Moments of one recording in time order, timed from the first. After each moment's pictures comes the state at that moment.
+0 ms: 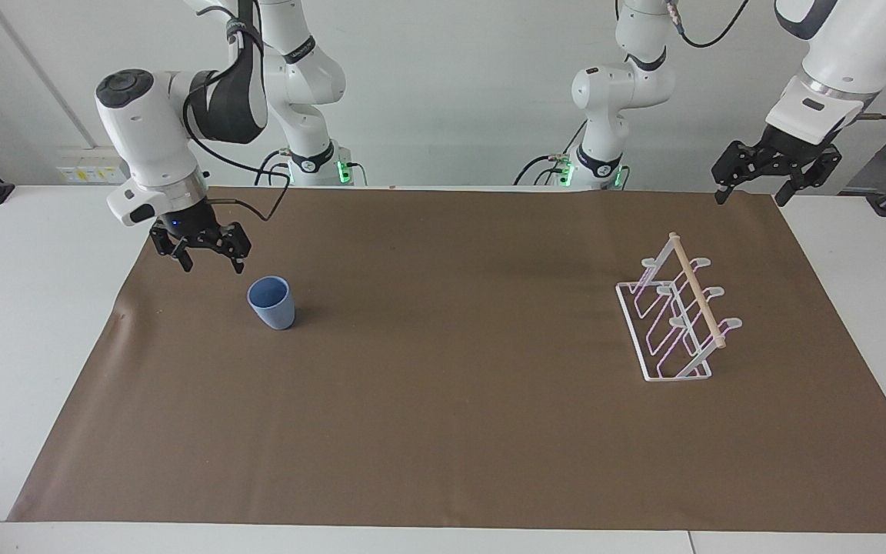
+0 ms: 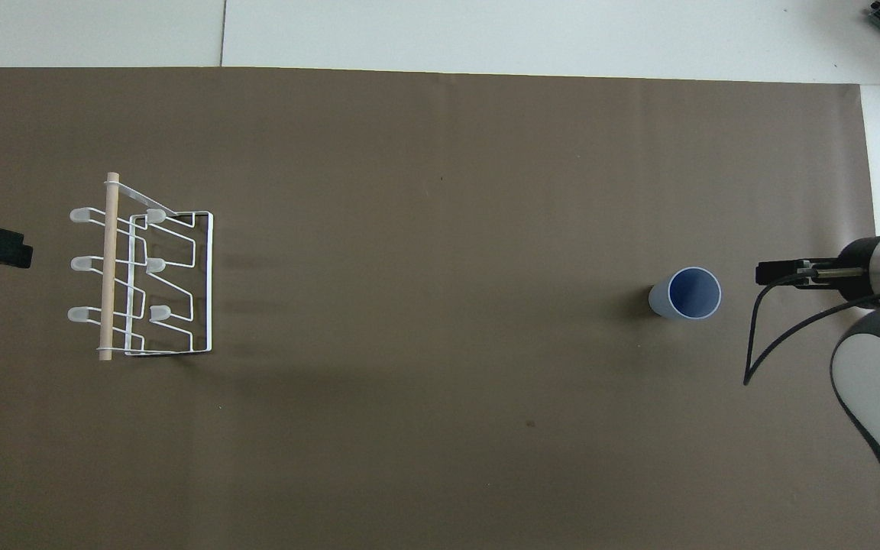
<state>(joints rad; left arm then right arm) 0.09 -0.05 -0.12 -1.57 0.01 1.53 0.09 -0.07 -0.05 -0.02 -2.09 0.00 2.16 -0.04</state>
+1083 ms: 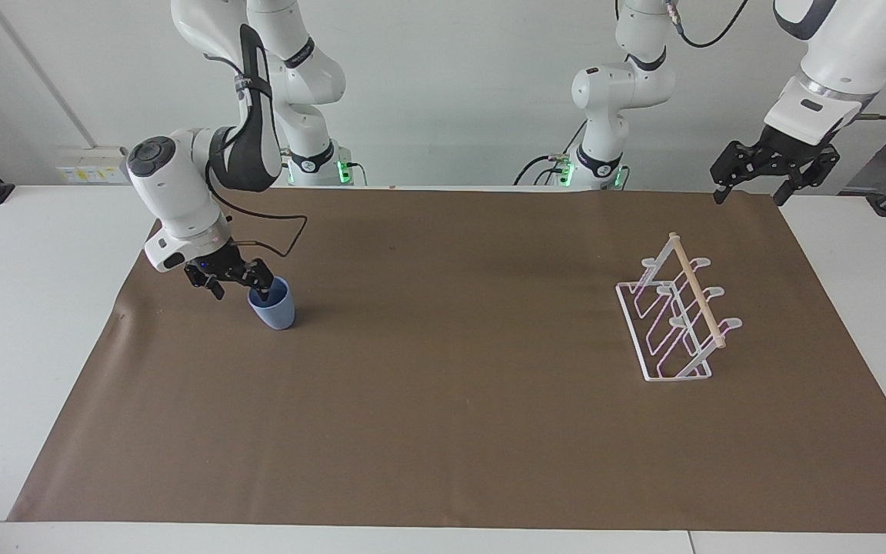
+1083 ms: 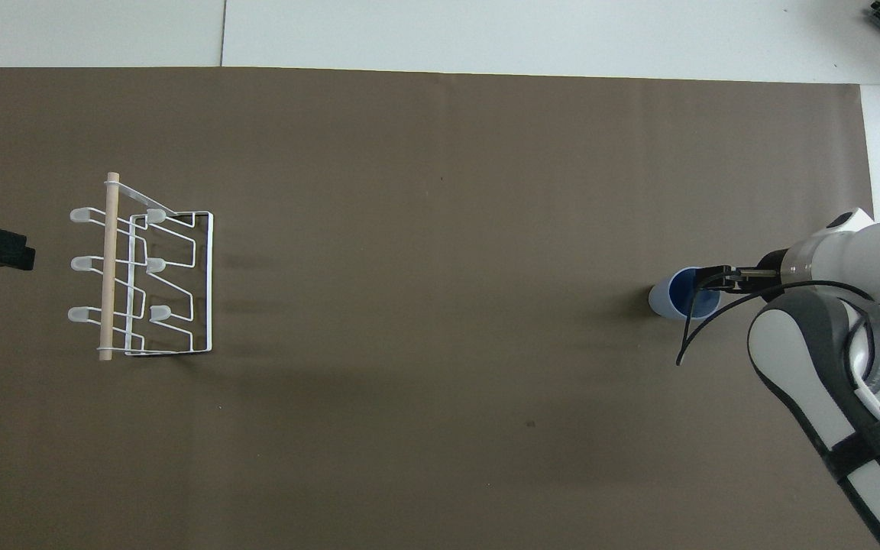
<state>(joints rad) 0.08 -0.05 -0.12 -1.57 0.01 1.53 0.09 -0.06 0.03 -0.02 -2.21 0.10 2.31 -0.05</state>
